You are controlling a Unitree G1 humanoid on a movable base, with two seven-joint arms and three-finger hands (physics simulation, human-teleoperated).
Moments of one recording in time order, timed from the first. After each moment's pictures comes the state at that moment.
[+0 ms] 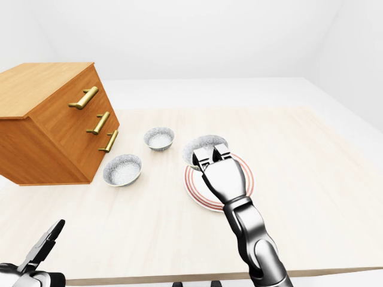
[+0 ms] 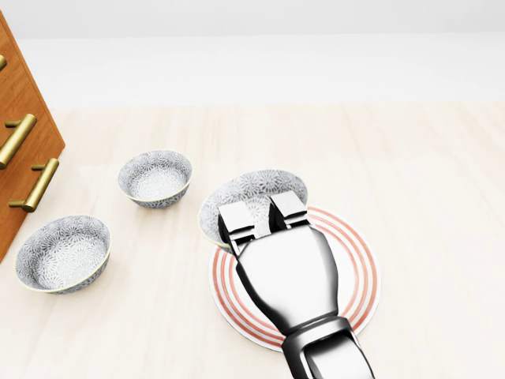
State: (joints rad) left arm 0.18 0.09 0.73 0.02 -0.33 -0.01 0.52; right arm -0.03 0.05 0.34 -0.33 -1.57 0.01 0.14
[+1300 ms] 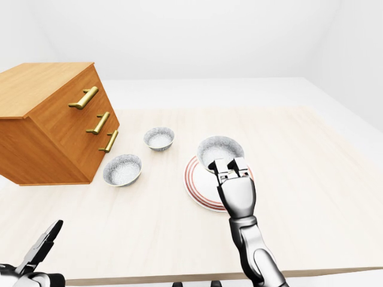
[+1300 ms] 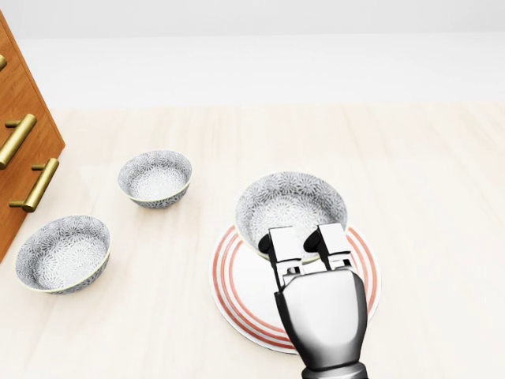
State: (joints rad) left arm 0.19 0.08 0.73 0.01 -0.34 -0.05 0.52; right arm 0.08 0.00 0.33 -0.08 -1.42 0.07 -0.52
